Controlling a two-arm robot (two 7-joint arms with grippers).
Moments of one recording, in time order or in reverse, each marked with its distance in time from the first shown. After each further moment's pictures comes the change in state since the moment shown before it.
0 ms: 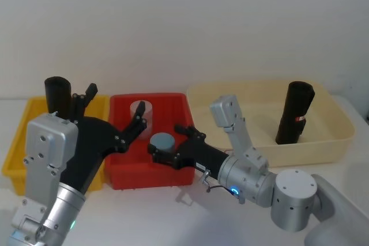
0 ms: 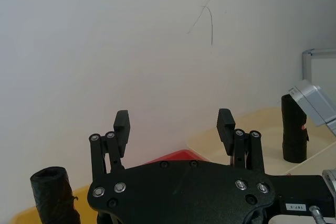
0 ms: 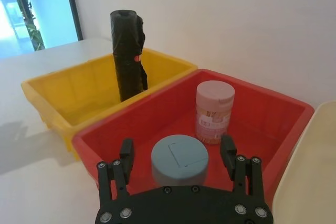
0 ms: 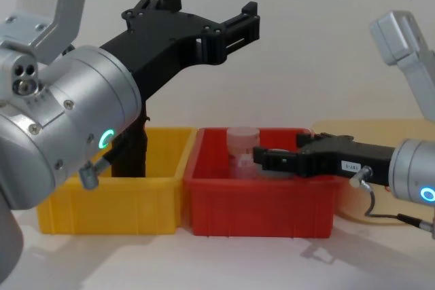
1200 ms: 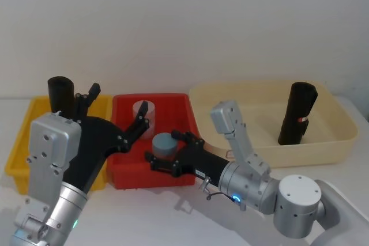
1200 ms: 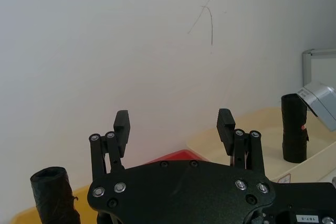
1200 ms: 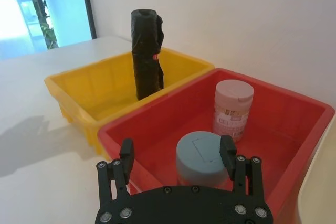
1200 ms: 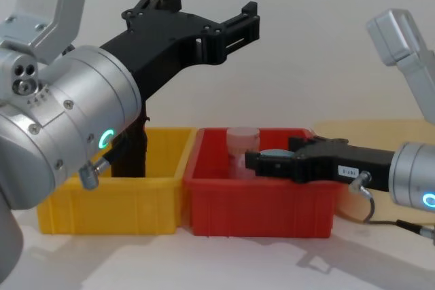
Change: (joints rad) left arm 0.000 0.000 0.000 0.000 0.000 0.000 0.000; right arm -0.039 0.011 -0.001 -0.064 -0.003 0.020 0.021
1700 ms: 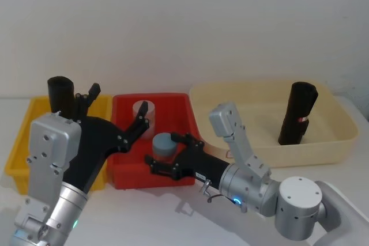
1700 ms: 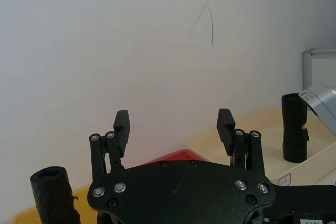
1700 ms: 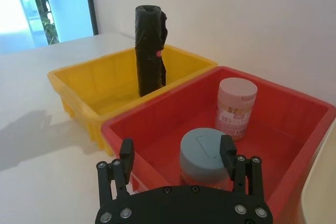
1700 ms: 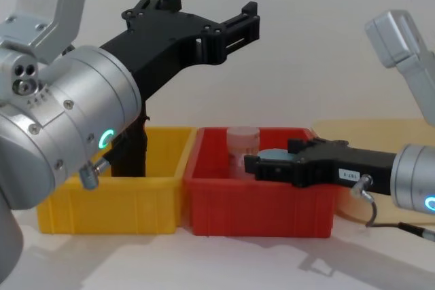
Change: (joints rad) left arm 0.000 0.000 0.000 0.000 0.000 0.000 0.000; right arm -0.012 0.003 0.003 -0.015 -0.025 0.001 0.007
